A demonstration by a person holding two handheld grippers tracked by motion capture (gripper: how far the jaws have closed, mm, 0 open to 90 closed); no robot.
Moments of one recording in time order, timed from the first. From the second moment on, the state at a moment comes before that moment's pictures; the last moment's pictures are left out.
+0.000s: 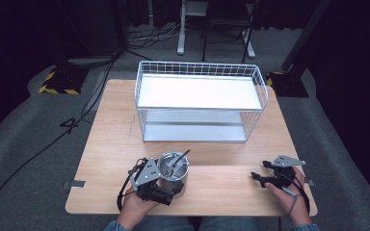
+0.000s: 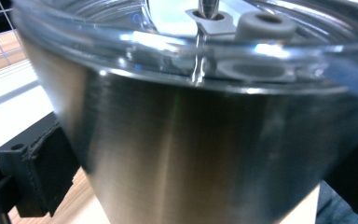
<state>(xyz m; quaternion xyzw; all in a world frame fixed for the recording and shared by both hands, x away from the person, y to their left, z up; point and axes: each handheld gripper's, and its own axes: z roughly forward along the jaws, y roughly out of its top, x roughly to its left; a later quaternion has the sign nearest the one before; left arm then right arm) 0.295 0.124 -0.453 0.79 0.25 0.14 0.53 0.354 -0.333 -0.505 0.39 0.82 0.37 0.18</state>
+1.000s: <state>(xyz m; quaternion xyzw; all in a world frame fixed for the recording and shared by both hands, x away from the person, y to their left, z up) 0.294 0.123 -0.460 0.78 0.26 0.15 0.54 0.354 -0.333 -0.505 0.39 0.82 0.37 0.18</state>
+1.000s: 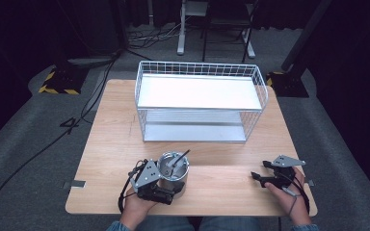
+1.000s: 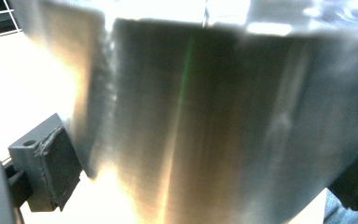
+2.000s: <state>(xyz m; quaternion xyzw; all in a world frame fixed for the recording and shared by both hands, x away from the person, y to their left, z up) 0.304 0.121 -0.378 0.79 0.25 0.15 0.54 0.354 -0.333 -0.505 0.39 0.82 0.37 0.18</state>
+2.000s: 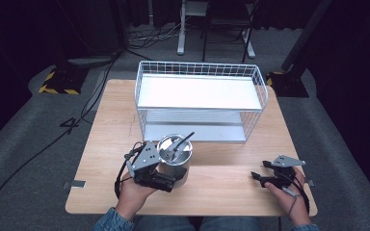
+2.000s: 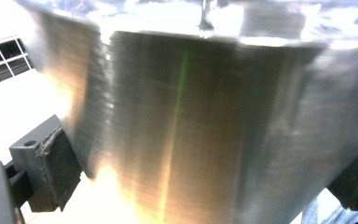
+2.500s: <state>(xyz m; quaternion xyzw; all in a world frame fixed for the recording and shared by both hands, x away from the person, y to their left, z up) 0.328 0.114 -0.311 0.79 0.24 0.14 0.55 0.354 -0.333 -0.505 0.39 0.82 0.37 0.18</state>
